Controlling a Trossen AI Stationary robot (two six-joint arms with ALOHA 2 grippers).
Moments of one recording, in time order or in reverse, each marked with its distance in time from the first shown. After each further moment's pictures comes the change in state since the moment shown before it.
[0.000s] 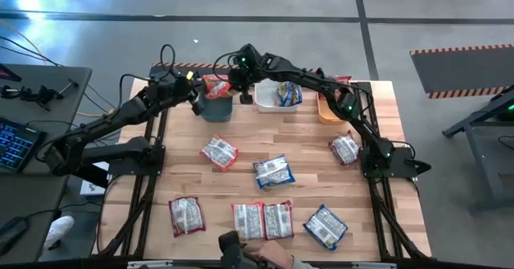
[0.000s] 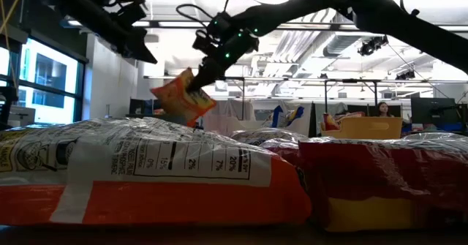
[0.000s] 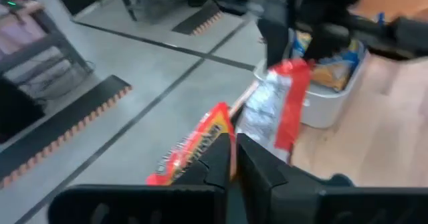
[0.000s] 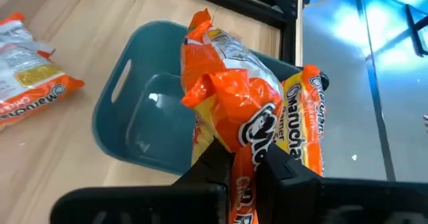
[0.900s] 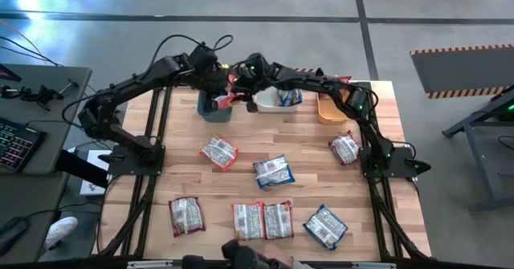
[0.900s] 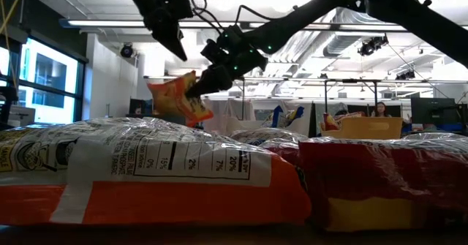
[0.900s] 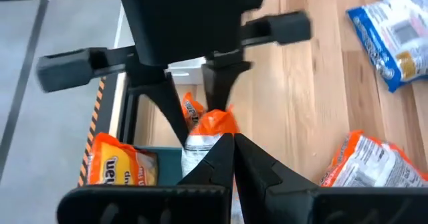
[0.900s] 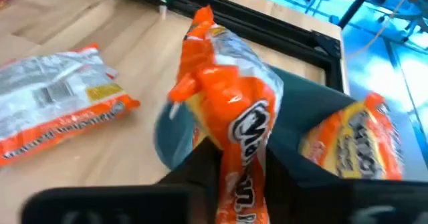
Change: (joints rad) left arm -0.087 0.566 0.744 -0.750 0.272 0.326; right arm -0.014 -0.131 -0.427 0.410 -0.261 0.026
